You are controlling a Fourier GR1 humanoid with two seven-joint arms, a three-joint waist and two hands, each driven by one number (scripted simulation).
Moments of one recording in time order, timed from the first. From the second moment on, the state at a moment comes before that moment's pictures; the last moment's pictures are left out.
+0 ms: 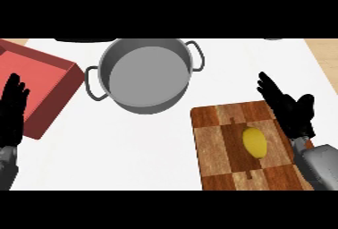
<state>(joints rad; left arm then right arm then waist) -0.16 0.58 -0.06 -1.37 0.34 0.41 0.03 -0.29 -0.50 0.29 -1.33 -0.34 -0.12 0.06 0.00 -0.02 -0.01</state>
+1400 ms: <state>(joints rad) -0.09 0.39 -0.36 -1.37 0.31 0.11 0.06 0.02 -0.66 0.29 -2.08 0.06 -0.47 0.39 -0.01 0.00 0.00</state>
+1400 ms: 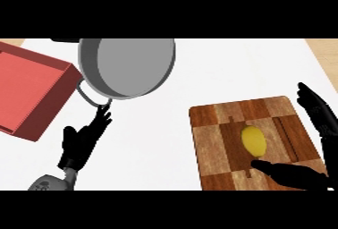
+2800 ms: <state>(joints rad) -0.10 0.29 -0.26 -1.36 0.20 0.02 0.12 0.05 -0.54 0.18 -1.67 0.00 -0.05 0.27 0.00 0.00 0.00</state>
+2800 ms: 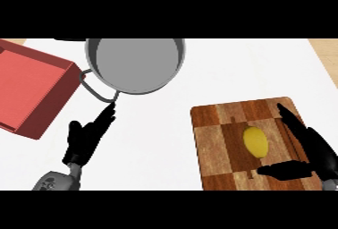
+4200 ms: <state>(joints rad) -0.09 0.21 -0.18 -1.36 0.10 -0.06 0.13 -0.04 -0.28 0.05 -1.22 -0.02 0.11 -0.24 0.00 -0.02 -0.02</state>
